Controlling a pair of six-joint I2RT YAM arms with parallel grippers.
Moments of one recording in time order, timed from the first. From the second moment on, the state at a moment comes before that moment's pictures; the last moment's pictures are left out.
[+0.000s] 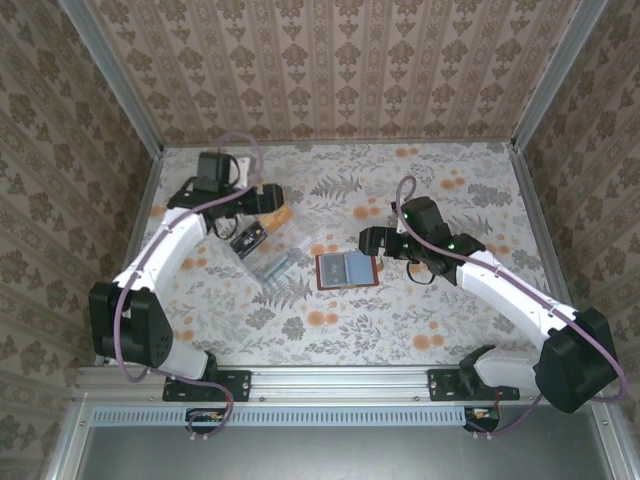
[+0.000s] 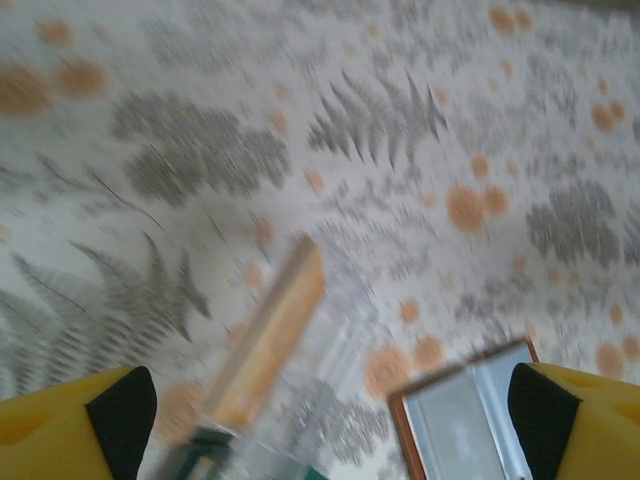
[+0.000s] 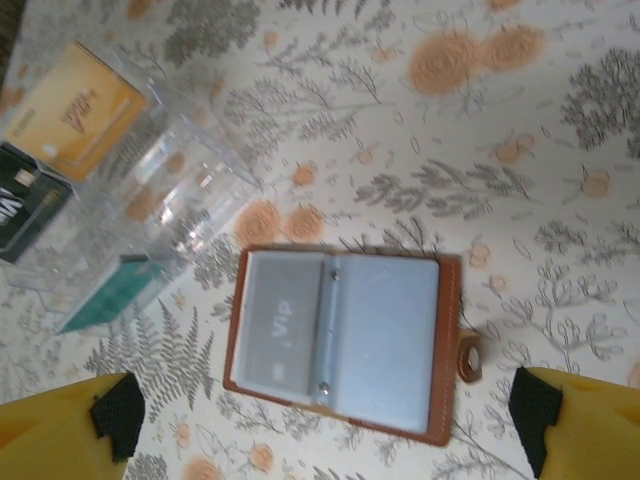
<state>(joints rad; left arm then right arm) -0.30 1.46 1.20 -0.54 0.31 -0.27 0.48 1.23 0.87 -0.42 -0.11 0.53</state>
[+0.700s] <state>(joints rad) -0.78 1.53 1.01 -0.41 0.14 -0.59 0.54 1.35 0.75 -0.37 -0.11 0.53</state>
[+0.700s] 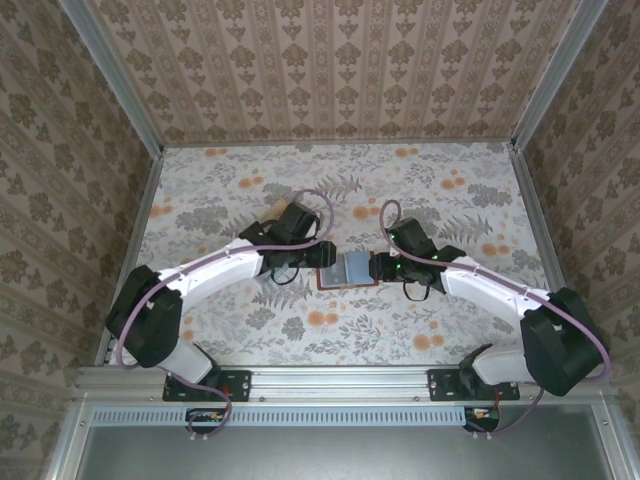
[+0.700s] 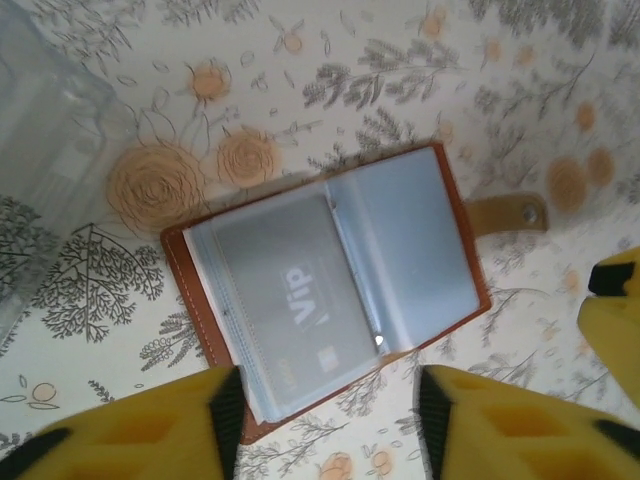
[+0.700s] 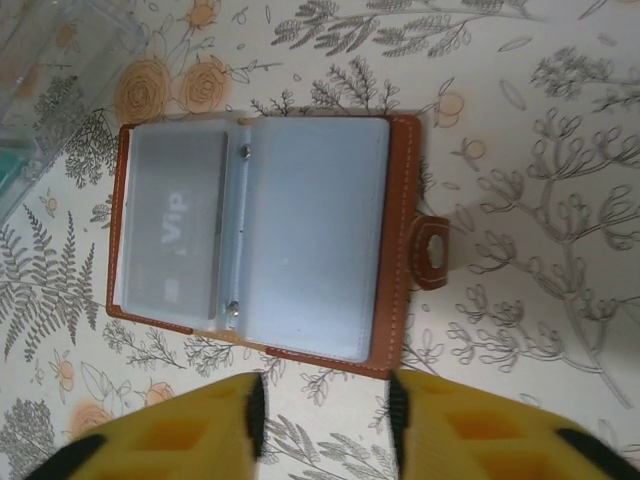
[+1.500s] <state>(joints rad) -0.78 1.71 0.98 -0.34 0.15 -0.64 0.60 1.64 0.90 -0.35 -0.06 0.56</state>
